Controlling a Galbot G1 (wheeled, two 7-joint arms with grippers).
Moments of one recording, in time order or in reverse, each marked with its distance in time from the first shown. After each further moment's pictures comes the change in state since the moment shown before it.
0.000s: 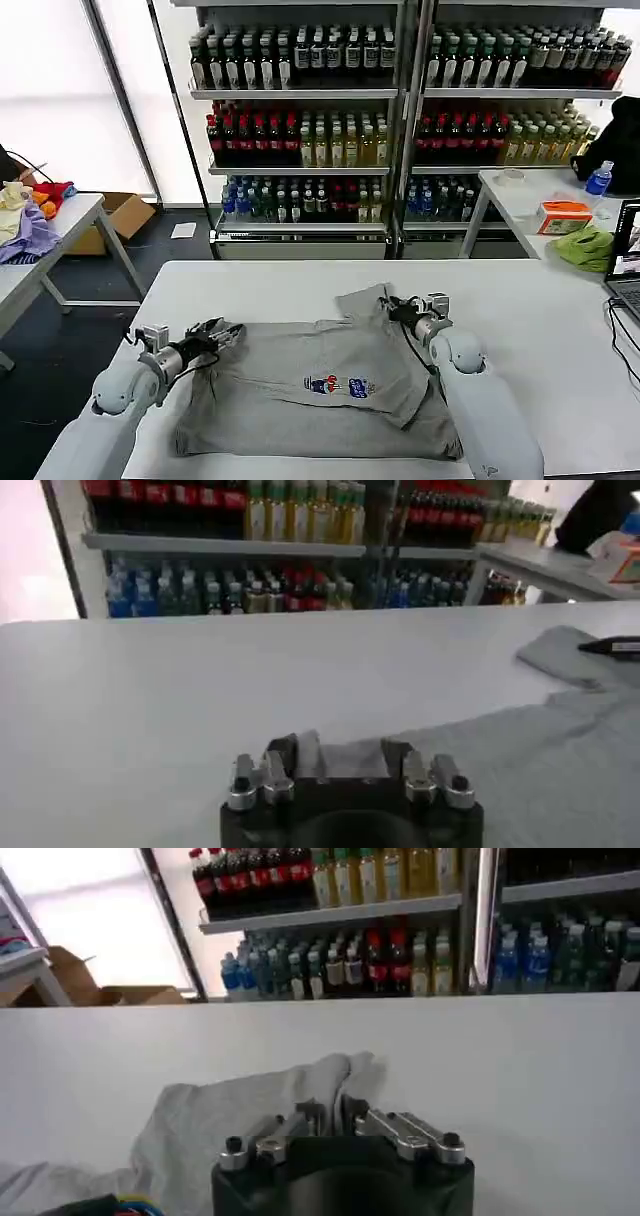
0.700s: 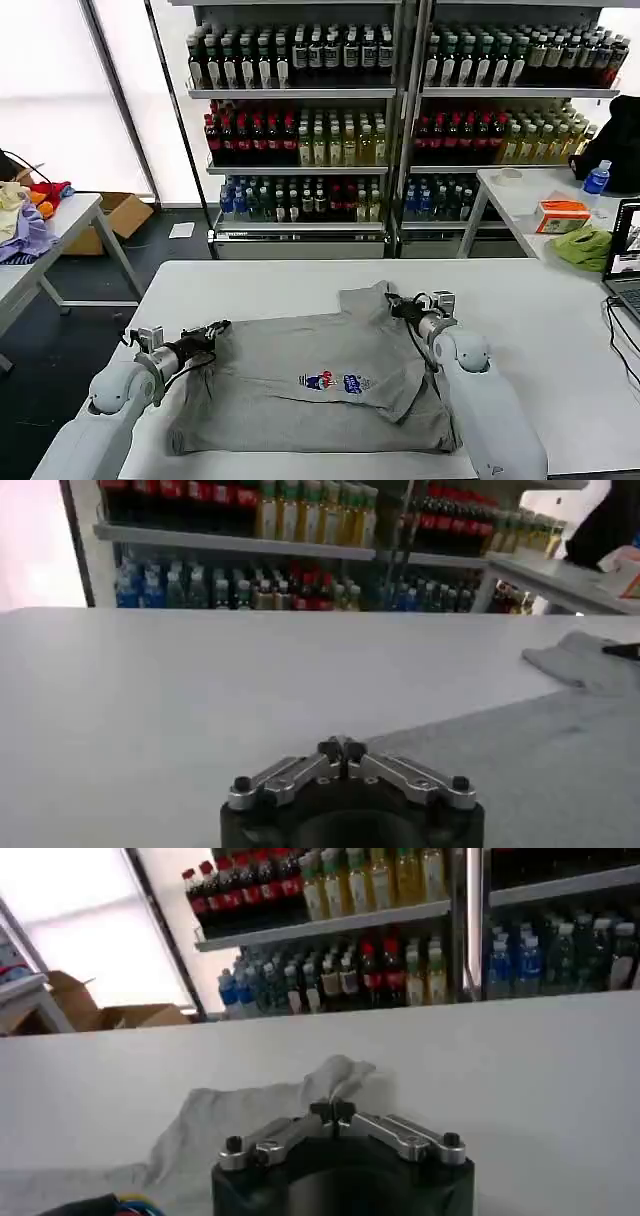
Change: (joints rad) left arm 0.005 0.017 -0.021 0.012 -0.064 -0.018 -0.030; right arm -0.012 0.000 0.023 0.039 0.074 -0.001 0.022
